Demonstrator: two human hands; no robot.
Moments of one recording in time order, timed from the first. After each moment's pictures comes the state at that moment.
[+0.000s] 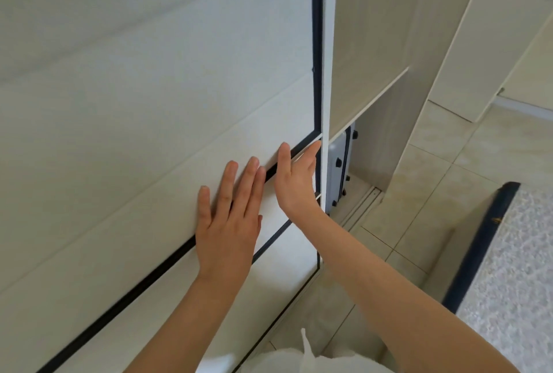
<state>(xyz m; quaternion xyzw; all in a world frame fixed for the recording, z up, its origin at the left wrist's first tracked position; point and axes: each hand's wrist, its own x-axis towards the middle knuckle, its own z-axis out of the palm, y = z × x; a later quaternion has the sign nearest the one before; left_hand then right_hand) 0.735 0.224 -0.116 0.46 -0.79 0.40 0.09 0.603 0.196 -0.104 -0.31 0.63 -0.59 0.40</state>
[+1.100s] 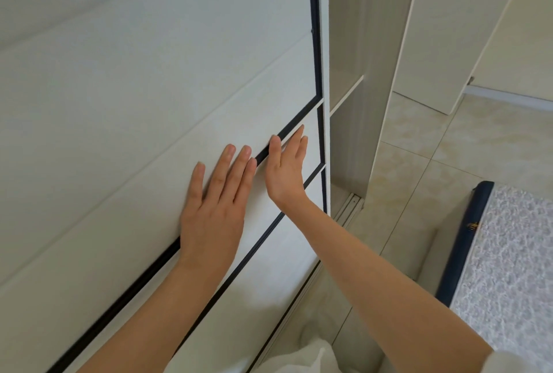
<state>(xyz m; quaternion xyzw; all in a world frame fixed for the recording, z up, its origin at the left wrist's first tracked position) 0.584 0.156 -0.094 0.37 -0.83 0.42 0.04 0.446 0.132 -0.126 -0.34 0.64 -0.60 0.32</state>
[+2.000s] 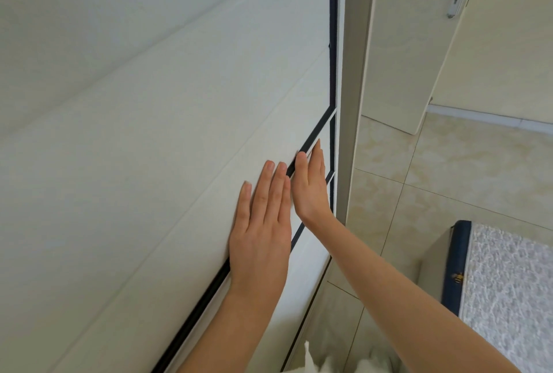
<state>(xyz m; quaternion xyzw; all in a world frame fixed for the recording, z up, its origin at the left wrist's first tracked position) 0.357 0.063 -0.091 0.34 -0.88 0.30 0.10 0.229 0.029 -0.136 -0.28 0.66 -0.65 0.24</state>
